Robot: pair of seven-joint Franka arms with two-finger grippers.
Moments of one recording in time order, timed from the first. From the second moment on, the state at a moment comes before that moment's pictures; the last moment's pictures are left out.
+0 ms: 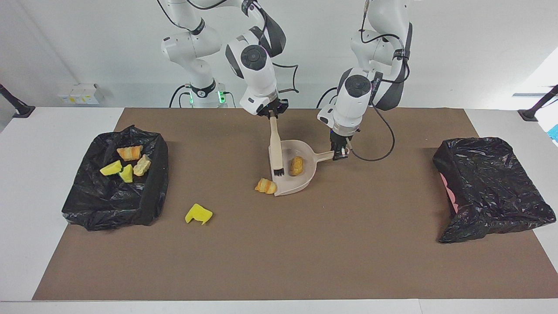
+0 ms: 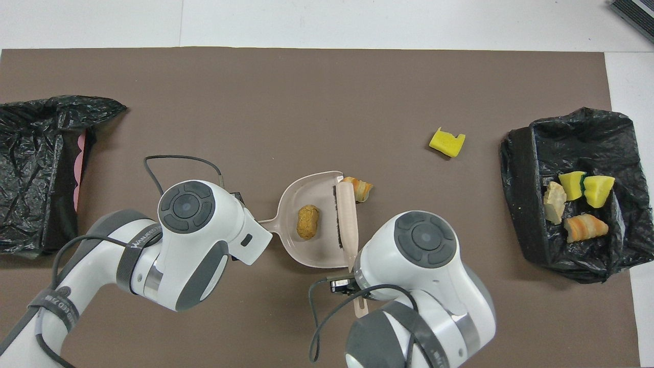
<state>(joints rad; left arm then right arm) -0.65 0.05 0.13 -2.19 -0.05 2.20 0.98 0.32 -0.04 0.25 -2.09 0.26 1.88 0.39</state>
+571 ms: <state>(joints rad) -0.69 0.07 0.12 -2.13 -0.05 2.21 0.70 0.01 0.12 0.24 -1.95 -0.16 1.88 0.18</state>
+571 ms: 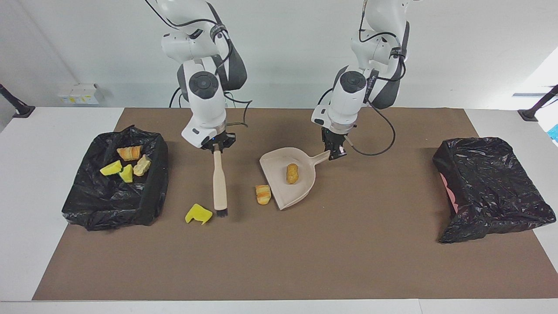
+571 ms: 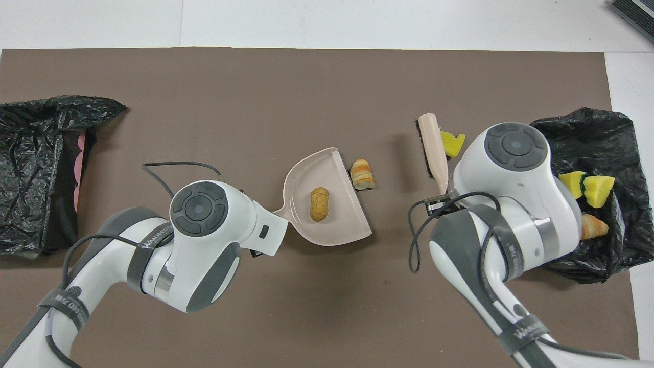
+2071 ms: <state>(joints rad) -0.69 0.20 0.13 -1.95 0.03 2.08 0.69 0.06 0.32 0.42 -1.84 -0.02 1.77 0.04</state>
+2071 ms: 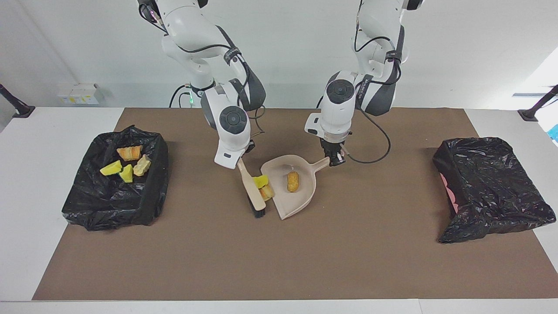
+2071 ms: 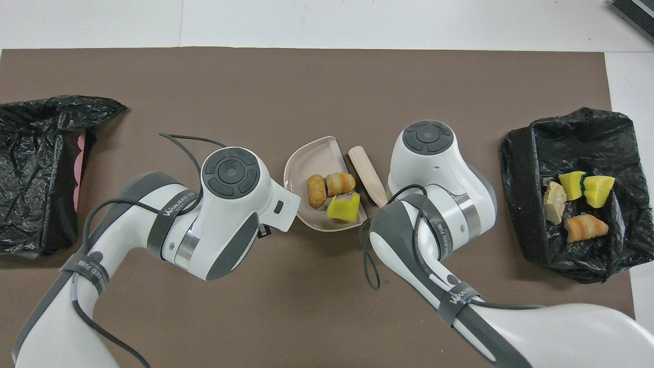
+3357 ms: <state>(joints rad) -0.28 0.19 0.14 -1.90 -0.16 2.13 1.46 0.24 0.05 0.44 -1.94 0.21 1.79 0.62</state>
